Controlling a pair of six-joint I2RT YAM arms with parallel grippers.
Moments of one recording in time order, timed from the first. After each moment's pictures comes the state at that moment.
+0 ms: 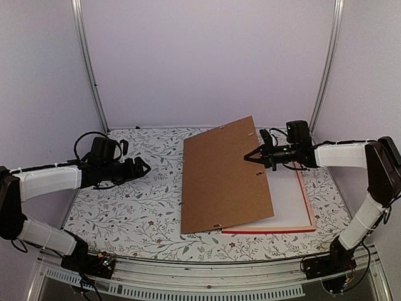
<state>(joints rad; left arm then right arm) -0.37 1.29 0.67 -0.09 0.14 -0.57 0.39 1.67 0.97 0.15 -0.90 0.84</state>
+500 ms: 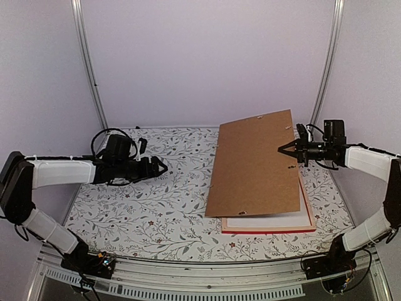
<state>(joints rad) -0.48 1.44 0.75 0.00 0.23 -0.57 0.07 1.40 0.86 -0.05 -1.00 0.74</state>
